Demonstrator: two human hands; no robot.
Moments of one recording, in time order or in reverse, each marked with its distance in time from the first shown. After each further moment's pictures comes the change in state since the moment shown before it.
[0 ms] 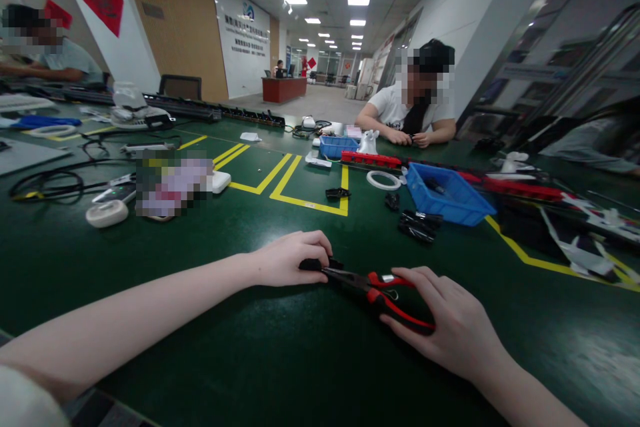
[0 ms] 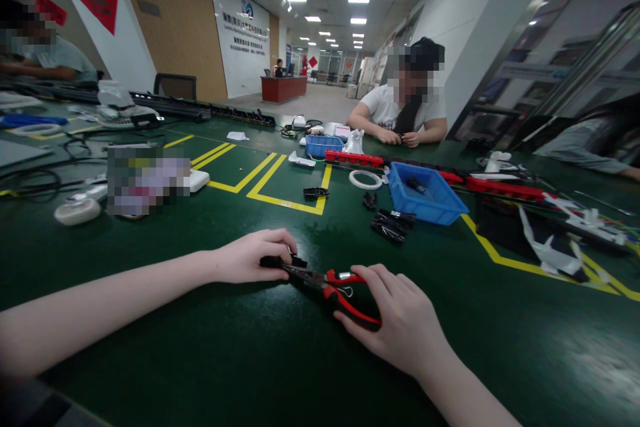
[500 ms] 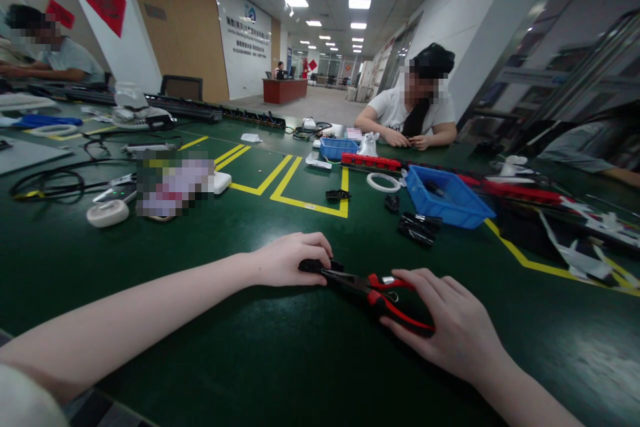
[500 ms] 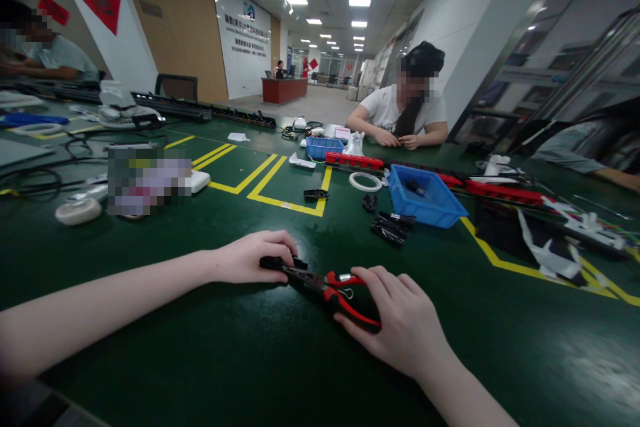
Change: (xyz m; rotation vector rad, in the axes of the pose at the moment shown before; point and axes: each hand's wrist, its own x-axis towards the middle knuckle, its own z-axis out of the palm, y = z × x) left_hand 0.000 -0.002 -0.001 -0.024 -0.005 0.013; right_hand 0.002 0.001 -0.001 -0.058 0.009 -0.025
